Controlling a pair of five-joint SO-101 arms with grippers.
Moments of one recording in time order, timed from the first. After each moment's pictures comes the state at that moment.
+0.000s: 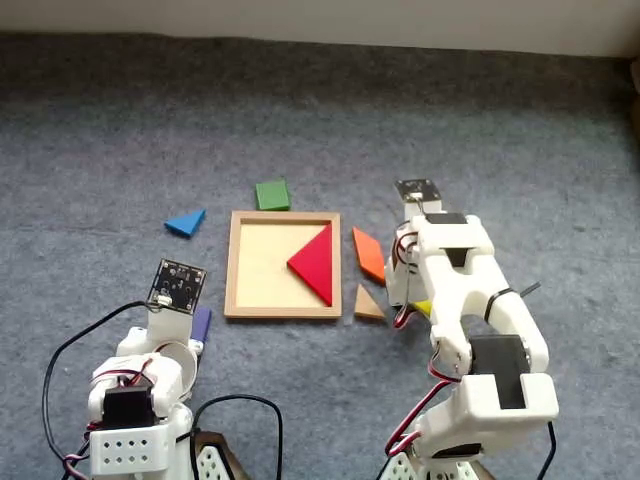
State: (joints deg) left arm -11.1 -102.3 96.0 75.8 -12.6; right arm -8.1 5.6 32.5 60.0 8.2
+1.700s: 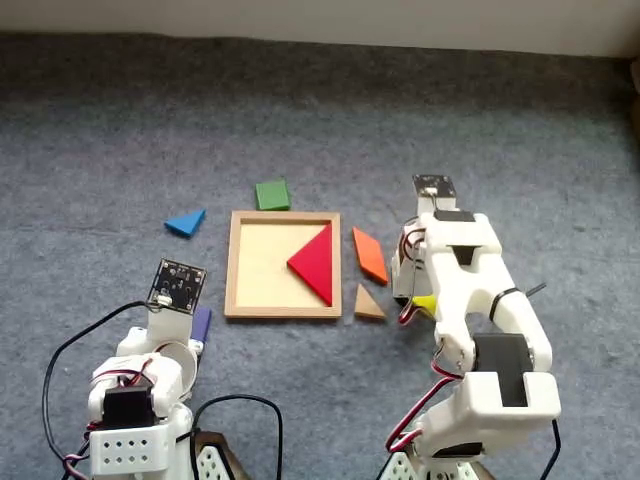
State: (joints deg) left arm -11.1 -102.3 96.0 75.8 -12.6; right arm -5.9 6.0 31.1 58.4 2.9
